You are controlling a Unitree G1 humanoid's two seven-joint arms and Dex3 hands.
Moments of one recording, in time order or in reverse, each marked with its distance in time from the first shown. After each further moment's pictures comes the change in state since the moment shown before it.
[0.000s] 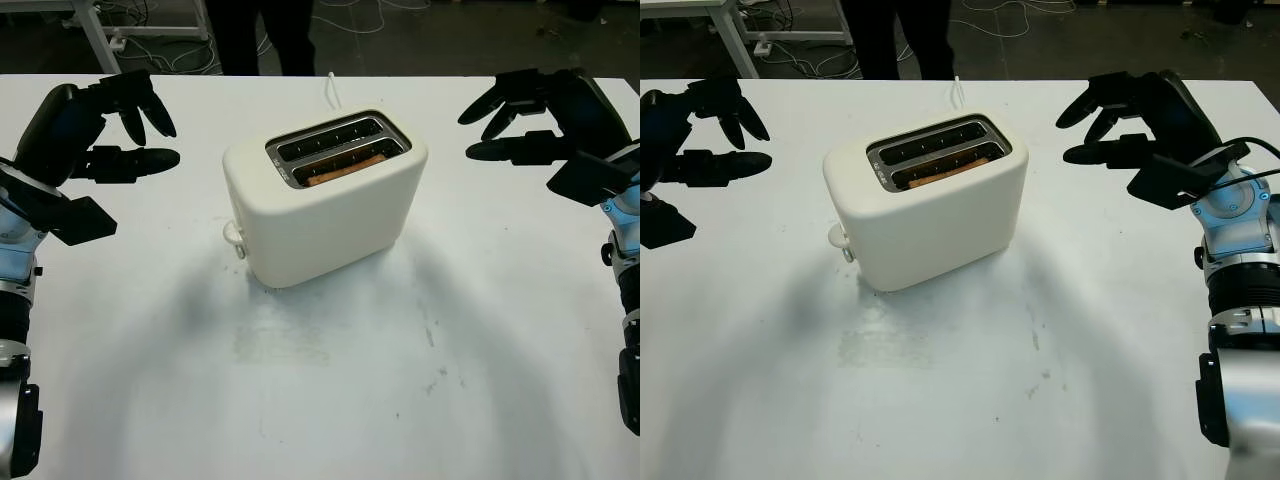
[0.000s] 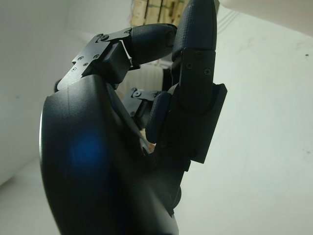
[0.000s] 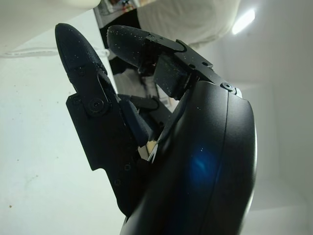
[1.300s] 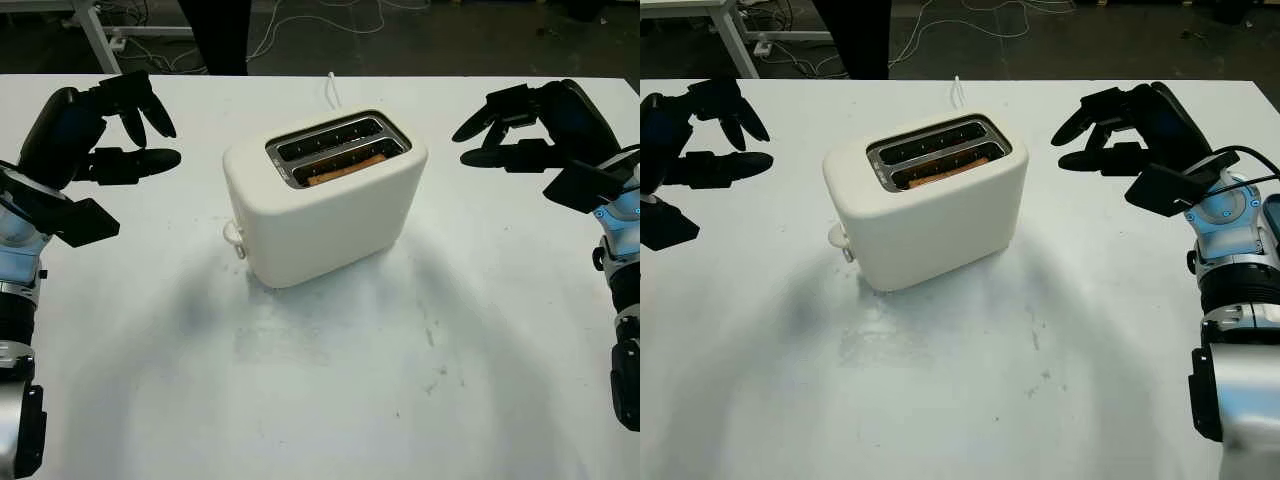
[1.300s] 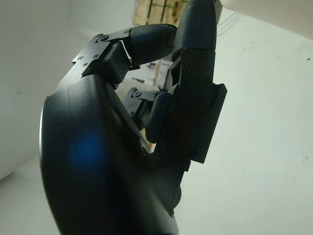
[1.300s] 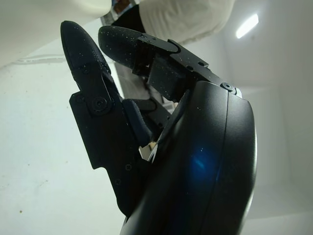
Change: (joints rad) left arm 0.000 -0.013 -0.001 0.011 0.000 -0.011 0.018; right arm -0.021 0.022 0.002 0.092 0.016 -0.071 0.027
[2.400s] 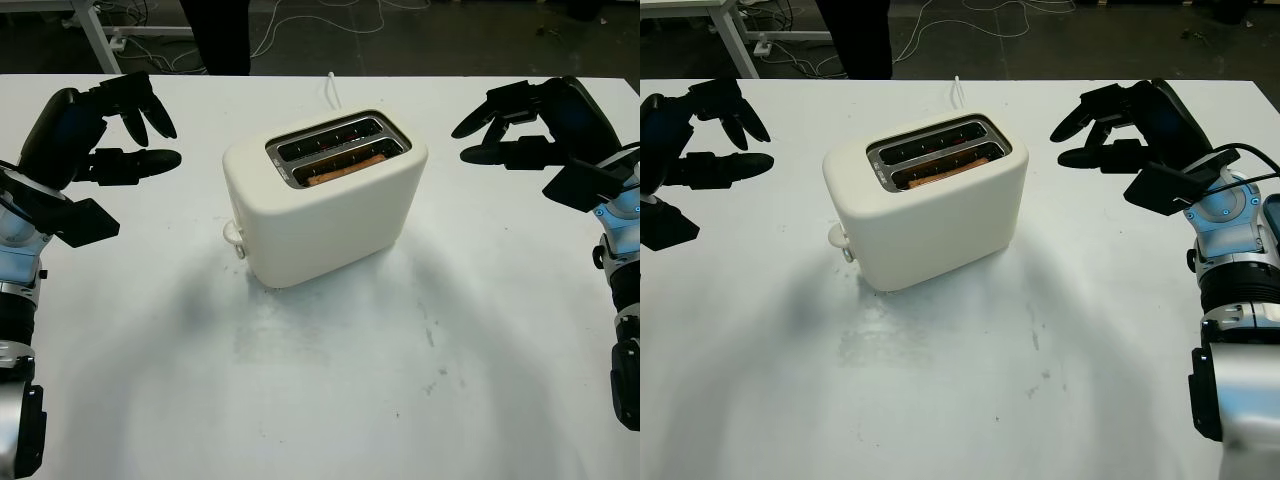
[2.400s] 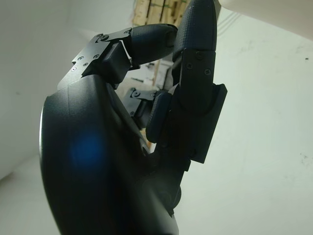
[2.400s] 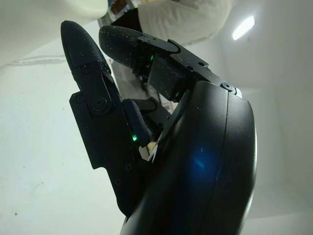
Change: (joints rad) left arm 0.000 0.000 0.000 0.008 -0.001 -0.002 -0.006; right arm -0.002 0.000 0.000 -0.013 -0.015 0.000 -0.013
